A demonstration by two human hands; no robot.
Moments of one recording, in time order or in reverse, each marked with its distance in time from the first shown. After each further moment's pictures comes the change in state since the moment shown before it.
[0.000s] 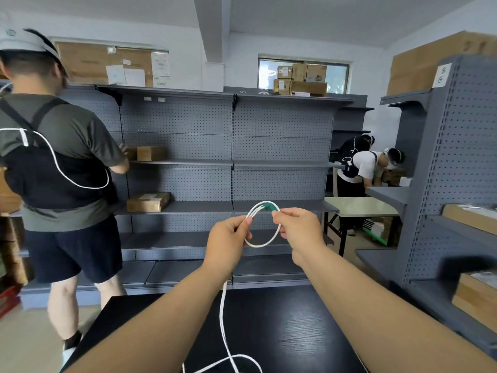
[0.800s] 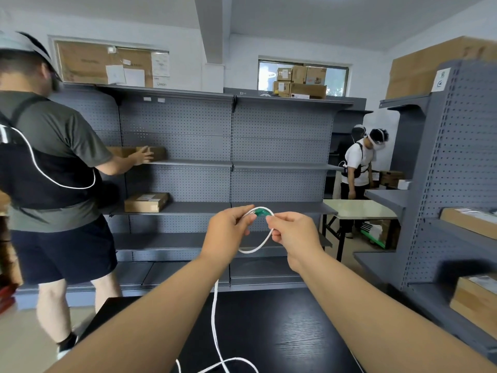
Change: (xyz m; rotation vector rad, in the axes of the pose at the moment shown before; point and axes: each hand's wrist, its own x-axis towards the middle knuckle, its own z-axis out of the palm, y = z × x) left_hand 0.017 0.009 -0.004 0.085 -0.067 0.129; right_hand -0.003 0.003 0.002 0.053 -0.071 0.004
